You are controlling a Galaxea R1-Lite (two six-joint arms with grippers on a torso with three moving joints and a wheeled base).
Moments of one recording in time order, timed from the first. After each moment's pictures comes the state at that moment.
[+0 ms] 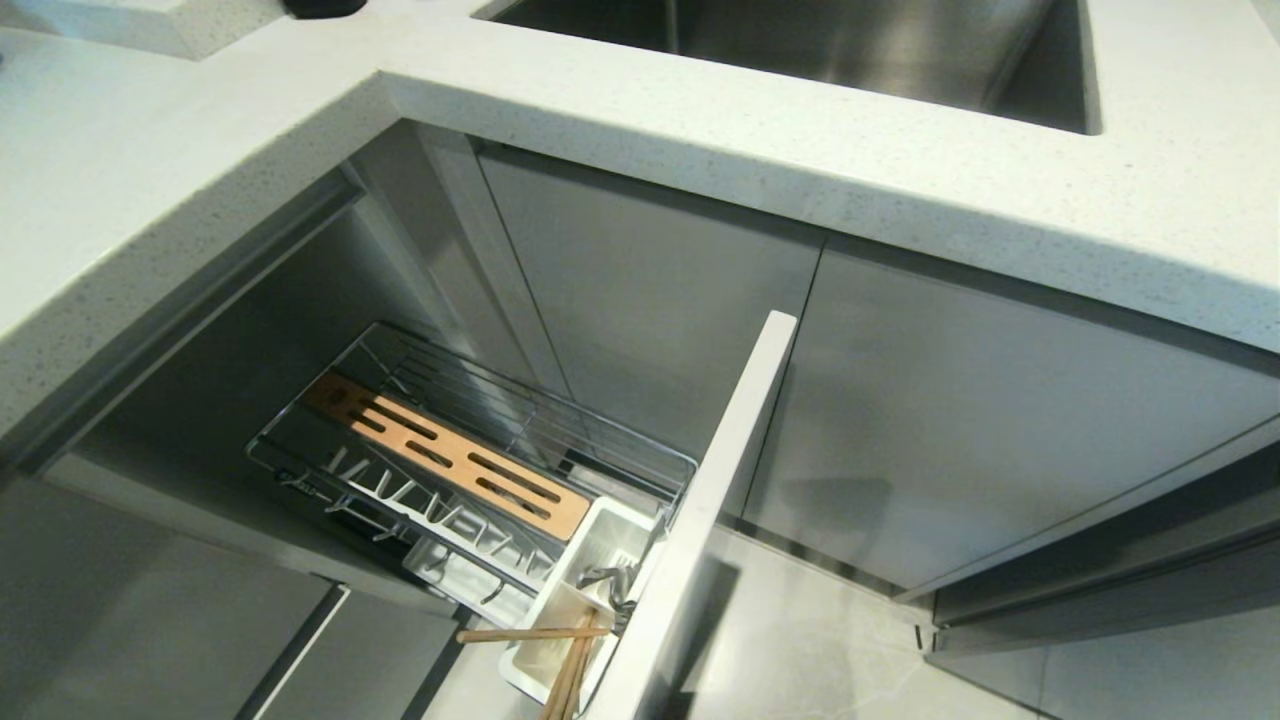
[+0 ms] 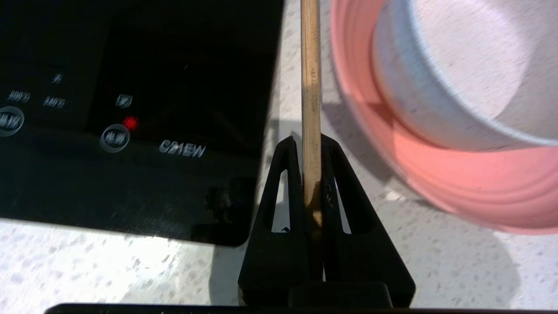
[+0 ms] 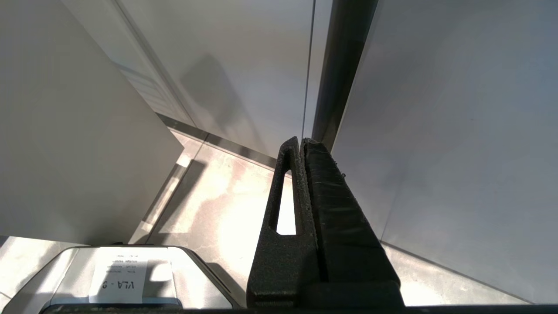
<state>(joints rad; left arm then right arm) 1.09 1.21 -1.38 0.60 -0.19 -0.51 0.00 0.00 0.00 0.00 0.00 0.02</state>
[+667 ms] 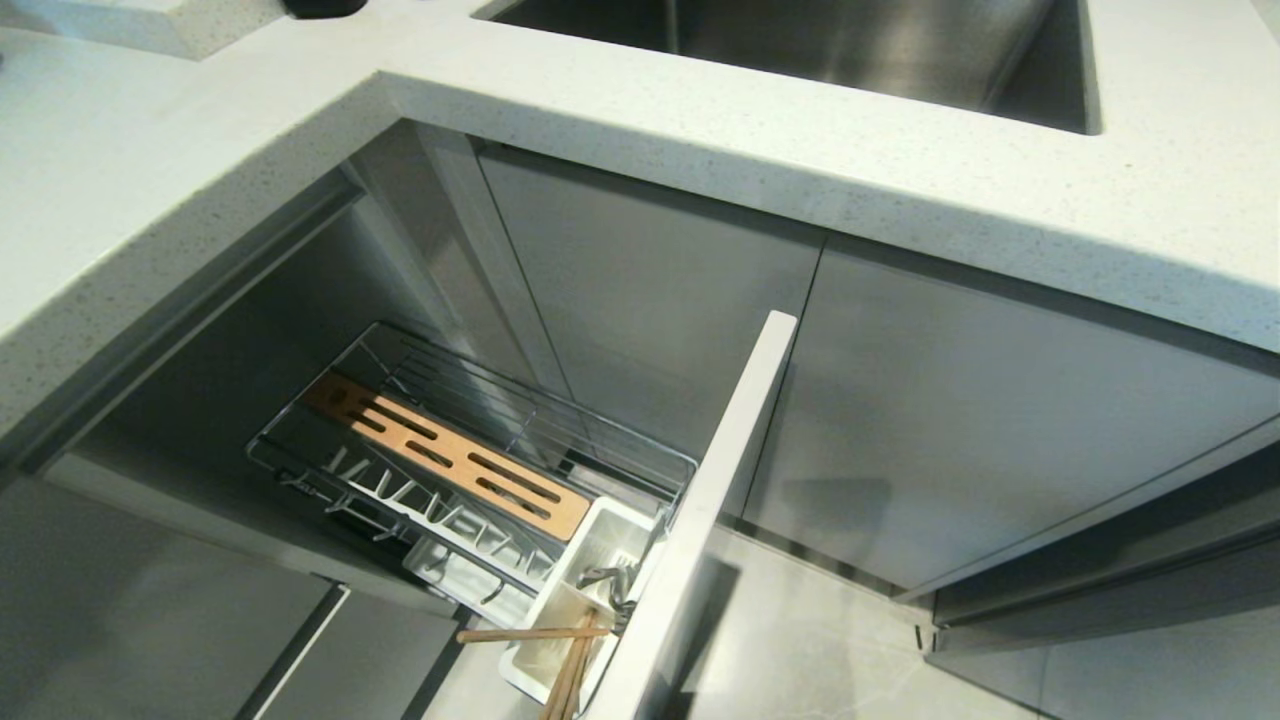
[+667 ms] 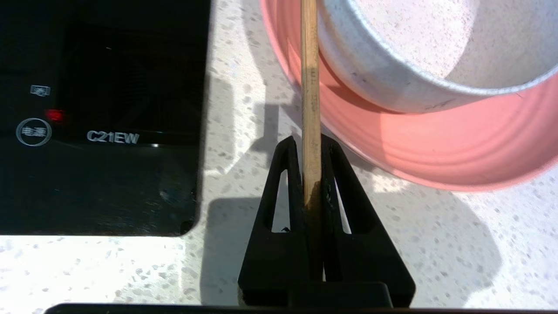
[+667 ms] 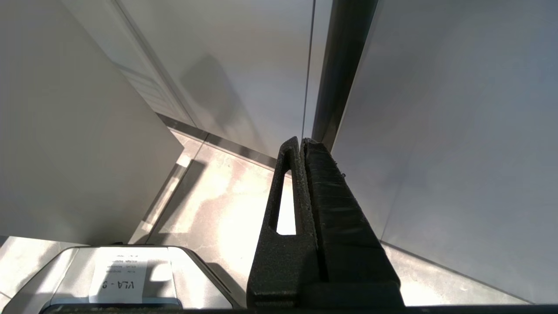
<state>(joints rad) 1.00 1.19 -1.37 0.59 -0.21 -0.51 0.00 0.00 0.00 0.00 0.00 0.02</state>
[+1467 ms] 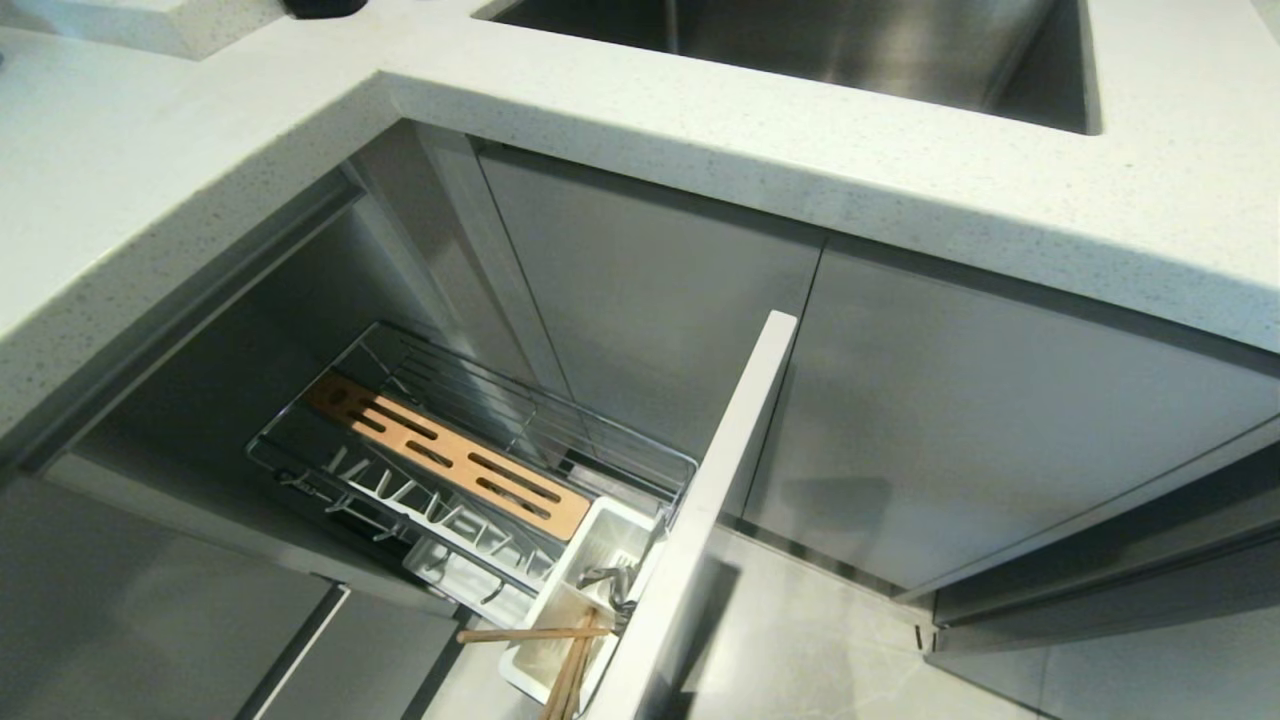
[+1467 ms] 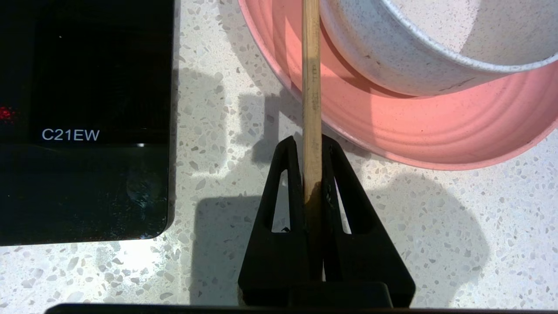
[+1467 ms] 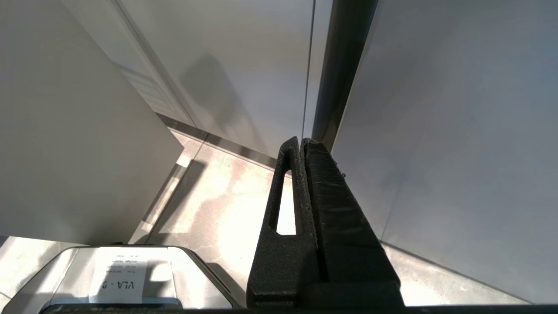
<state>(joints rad) 0.98 1.18 -1.33 0.54 -0.24 -0.51 0.00 0.00 0.00 0.00 0.00 0.02</state>
